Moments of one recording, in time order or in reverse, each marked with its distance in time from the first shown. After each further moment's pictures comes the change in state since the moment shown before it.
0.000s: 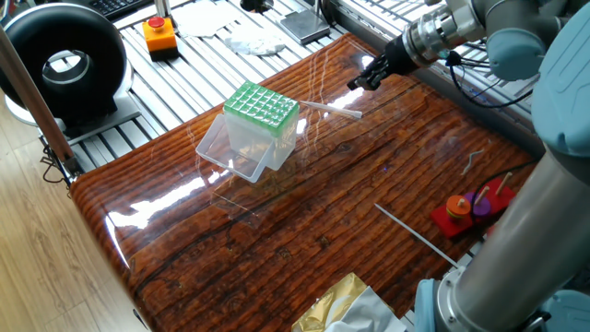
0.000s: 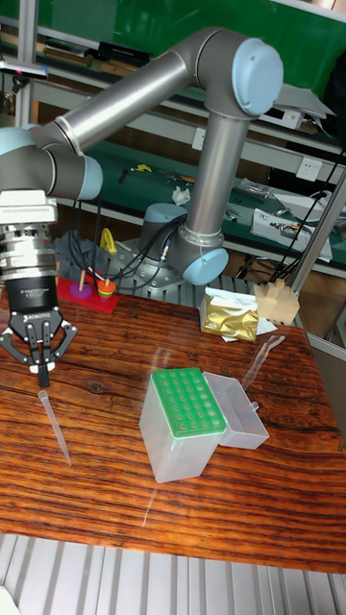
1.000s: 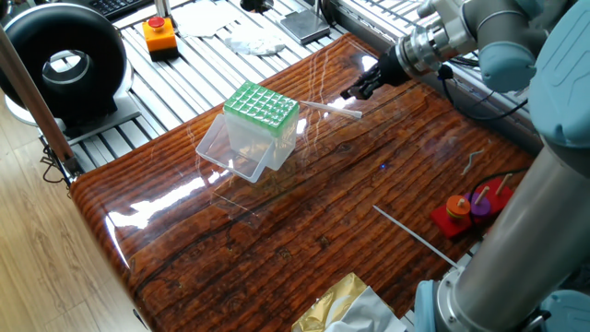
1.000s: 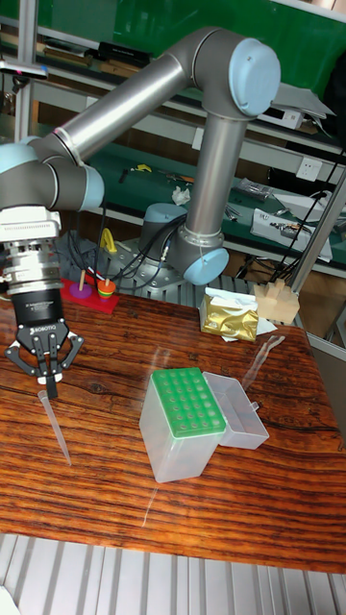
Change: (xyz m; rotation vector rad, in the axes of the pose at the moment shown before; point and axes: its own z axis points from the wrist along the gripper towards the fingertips) arm 0.027 0.008 0.018 -0.017 0.039 0.057
